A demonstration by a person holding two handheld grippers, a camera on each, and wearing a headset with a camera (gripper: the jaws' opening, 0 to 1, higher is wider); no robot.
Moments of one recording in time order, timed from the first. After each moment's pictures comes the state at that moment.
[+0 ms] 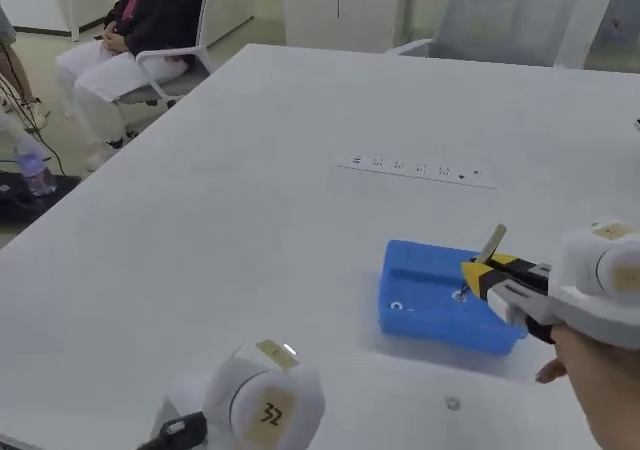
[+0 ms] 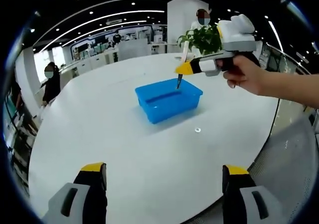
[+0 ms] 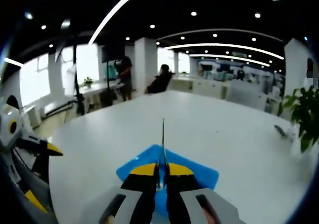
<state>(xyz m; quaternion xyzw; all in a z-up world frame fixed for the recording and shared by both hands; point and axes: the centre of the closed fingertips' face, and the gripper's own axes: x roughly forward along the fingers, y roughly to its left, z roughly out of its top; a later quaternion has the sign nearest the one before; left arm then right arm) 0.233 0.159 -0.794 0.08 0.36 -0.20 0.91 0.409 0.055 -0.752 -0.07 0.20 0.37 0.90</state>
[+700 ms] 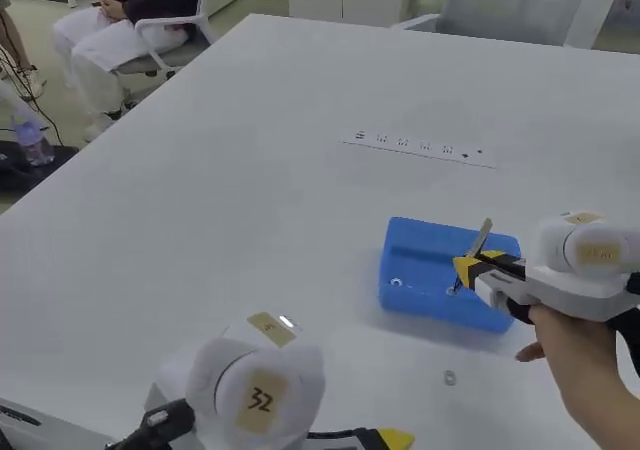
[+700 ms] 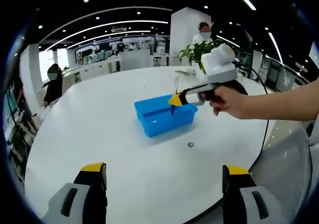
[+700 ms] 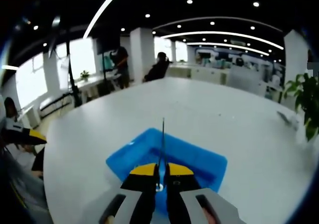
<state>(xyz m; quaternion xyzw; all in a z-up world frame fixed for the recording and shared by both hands) 0.234 0.148 -0.770 0.06 0.31 -0.20 0.93 0.415 0.061 -0.793 -0.07 0.25 0.37 0.89</state>
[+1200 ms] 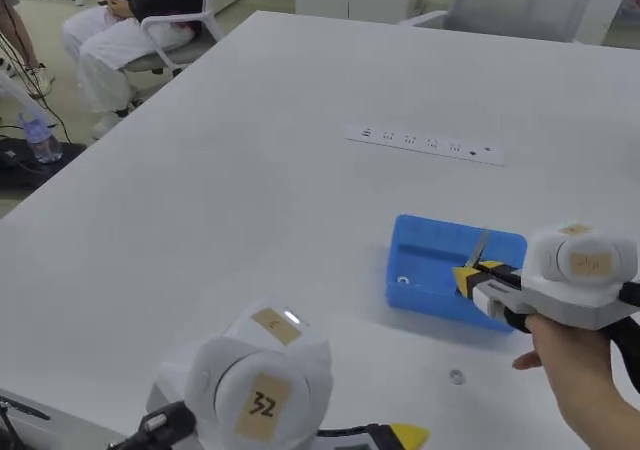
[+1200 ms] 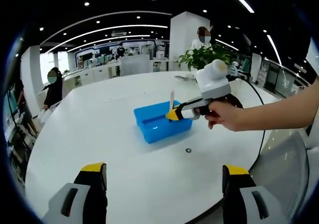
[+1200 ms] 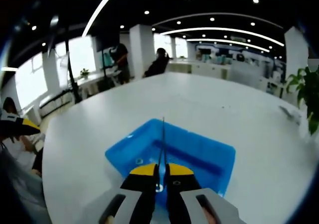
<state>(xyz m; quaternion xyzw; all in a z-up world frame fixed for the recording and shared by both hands) 0.234 0.144 -0.756 0.05 0.30 -0.20 0.93 0.413 0.063 -0.814 -0.07 0.27 0.37 0.89</state>
